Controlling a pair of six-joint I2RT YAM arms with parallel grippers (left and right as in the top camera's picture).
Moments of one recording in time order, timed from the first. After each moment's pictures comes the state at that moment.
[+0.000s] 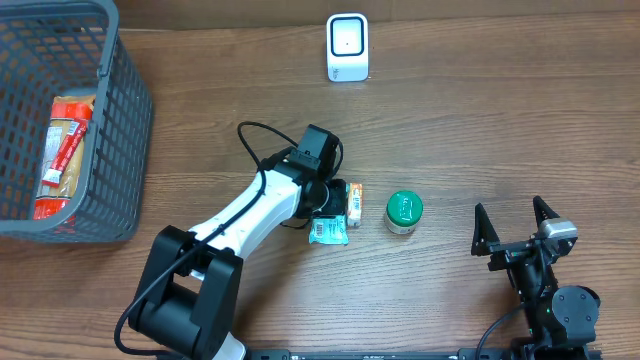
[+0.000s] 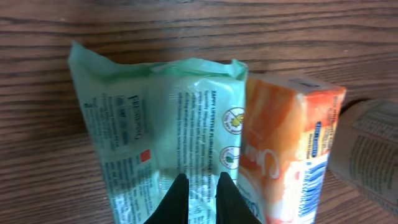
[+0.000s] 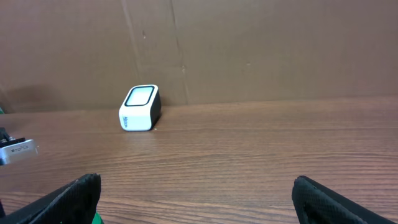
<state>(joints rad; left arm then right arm) -0.45 1.74 1.06 -0.64 0.18 -0.43 0.07 0.01 0.02 -0.03 -0.10 0.13</state>
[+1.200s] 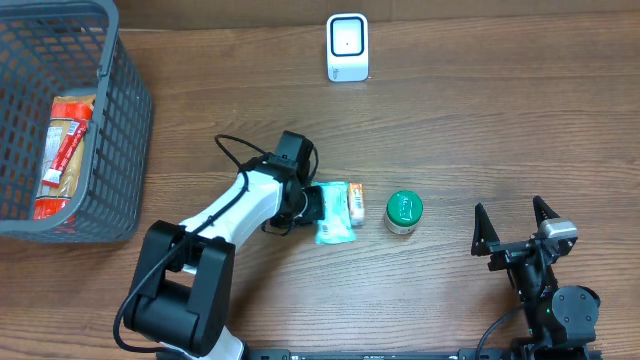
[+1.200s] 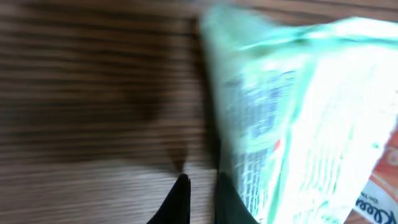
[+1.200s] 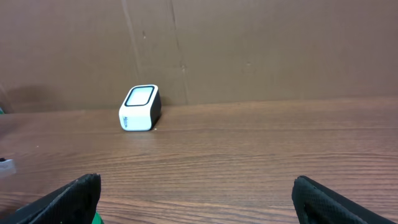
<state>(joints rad) -0.35 1.75 0.99 -0.67 0.19 -0.43 0.07 0.01 0.02 -0.03 -0.10 0.13</state>
